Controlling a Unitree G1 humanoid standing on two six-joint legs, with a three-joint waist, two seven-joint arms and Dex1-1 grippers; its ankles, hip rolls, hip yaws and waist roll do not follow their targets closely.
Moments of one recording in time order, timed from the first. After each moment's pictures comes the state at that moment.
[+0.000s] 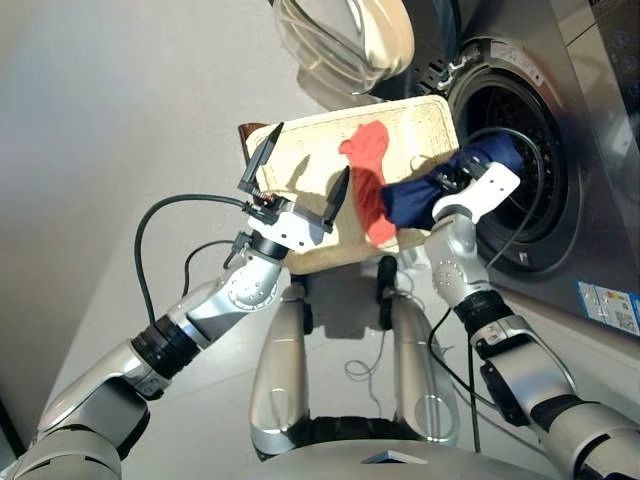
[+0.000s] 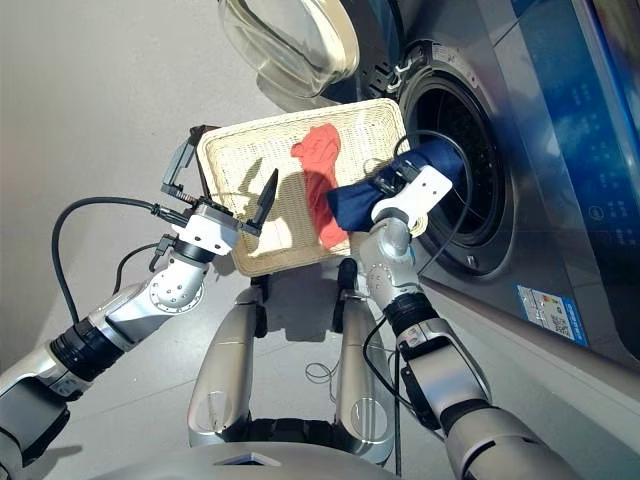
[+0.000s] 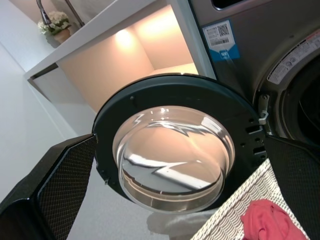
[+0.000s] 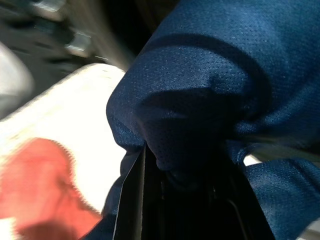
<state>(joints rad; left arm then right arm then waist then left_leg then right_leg) -0.52 0.68 -0.71 -0.05 0.10 -0.35 0.56 -0.67 -0.28 0.26 0.79 0.77 -0.42 -0.54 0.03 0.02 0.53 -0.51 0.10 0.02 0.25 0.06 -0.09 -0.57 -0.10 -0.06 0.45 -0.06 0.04</state>
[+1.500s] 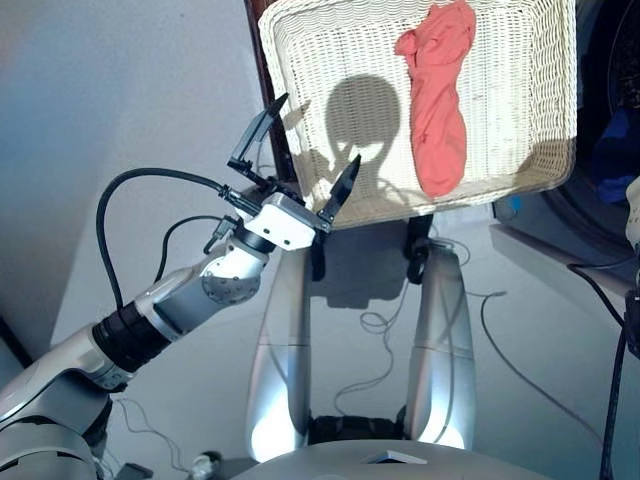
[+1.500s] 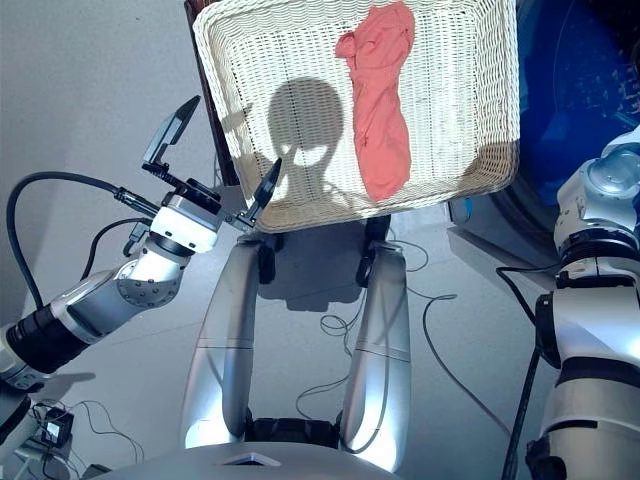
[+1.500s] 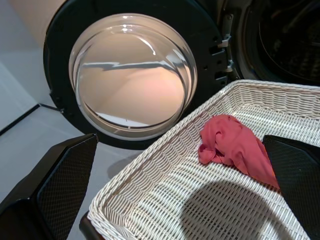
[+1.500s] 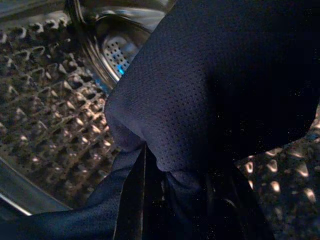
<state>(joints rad) -0.57 0.88 -0.74 -0.22 -0.02 -0.37 0.50 -1.00 -0.88 0.19 1.19 0.65 -0.29 -0.58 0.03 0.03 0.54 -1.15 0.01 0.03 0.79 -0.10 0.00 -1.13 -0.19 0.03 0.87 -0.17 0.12</state>
